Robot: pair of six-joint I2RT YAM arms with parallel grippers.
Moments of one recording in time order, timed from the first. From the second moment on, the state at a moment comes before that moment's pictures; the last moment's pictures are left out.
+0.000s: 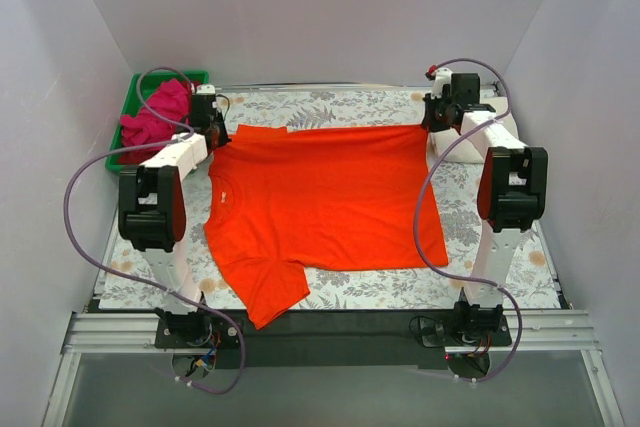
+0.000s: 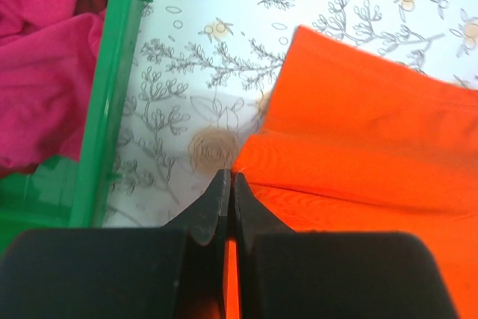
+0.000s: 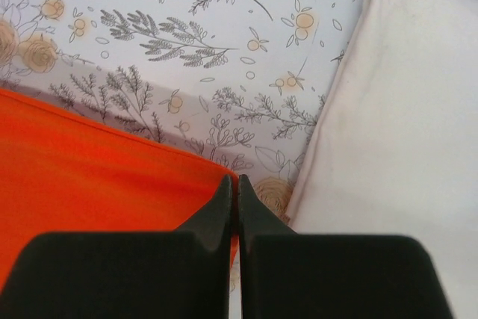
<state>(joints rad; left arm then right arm) -0.05 1.94 1.37 -0.14 -0.18 -0.20 0.03 2.08 1.62 -0.29 -0.29 -0.16</state>
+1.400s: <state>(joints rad) -0.05 1.66 0.97 -0.26 -0.14 -0.45 0.02 1.77 1.10 -0.26 -0.20 0.01</state>
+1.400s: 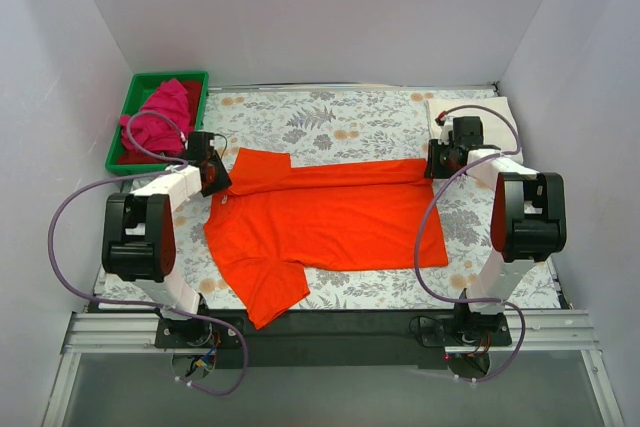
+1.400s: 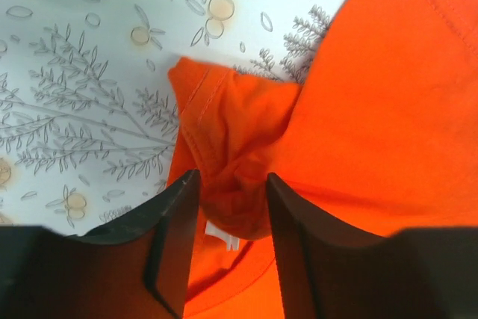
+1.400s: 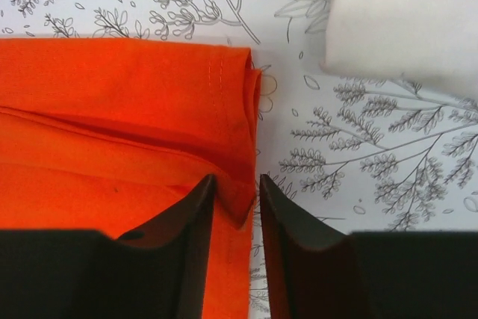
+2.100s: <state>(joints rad) -0.05 1.80 1.27 -0.24 -0.07 -0.38 0.21 1.74 1.25 -0.20 -0.40 0.17</state>
